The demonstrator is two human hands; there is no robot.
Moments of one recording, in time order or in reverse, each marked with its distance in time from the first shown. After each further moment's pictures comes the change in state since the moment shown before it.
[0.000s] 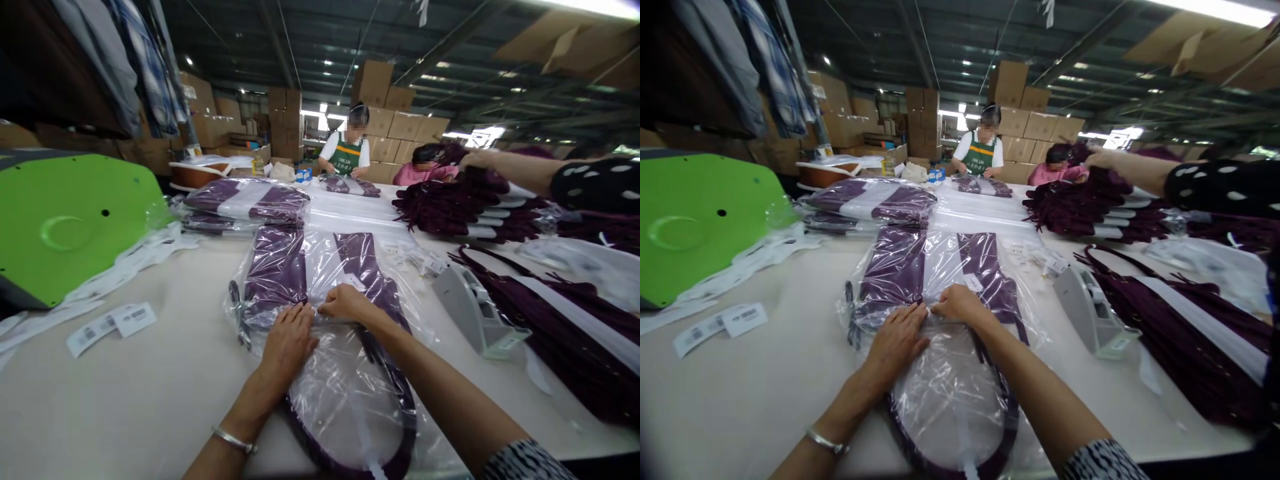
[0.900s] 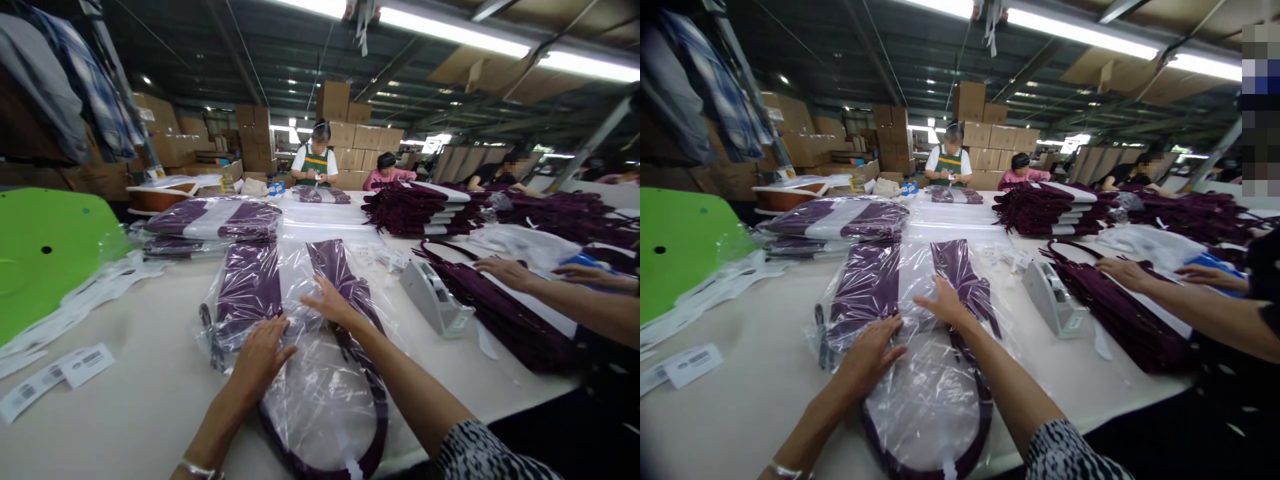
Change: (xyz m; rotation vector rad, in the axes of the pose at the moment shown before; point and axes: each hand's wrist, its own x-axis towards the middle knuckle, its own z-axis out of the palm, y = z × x) left_hand 0.000 -0.013 -0.008 -0.167 0.064 0.032; right_hand 0.004 0.043 0.010 0.180 0.410 -0.114
